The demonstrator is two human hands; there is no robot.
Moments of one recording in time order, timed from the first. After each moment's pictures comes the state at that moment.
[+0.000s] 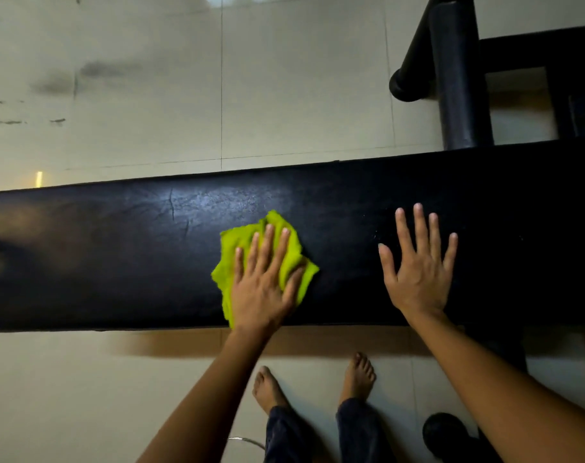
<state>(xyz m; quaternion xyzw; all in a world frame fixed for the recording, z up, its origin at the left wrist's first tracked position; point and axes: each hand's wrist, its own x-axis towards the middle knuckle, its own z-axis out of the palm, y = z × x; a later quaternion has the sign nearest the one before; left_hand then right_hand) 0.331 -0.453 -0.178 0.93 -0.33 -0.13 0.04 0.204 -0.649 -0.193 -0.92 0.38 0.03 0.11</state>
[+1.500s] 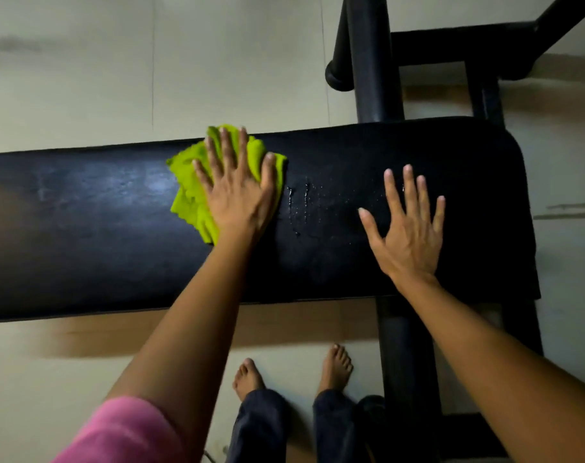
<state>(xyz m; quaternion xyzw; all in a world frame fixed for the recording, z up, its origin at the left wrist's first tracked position) 0.318 -0.637 -0.183 0.97 -0.19 -0.12 0.11 0.126 -0.770 -0.184 -0.92 0.39 0.04 0.09</state>
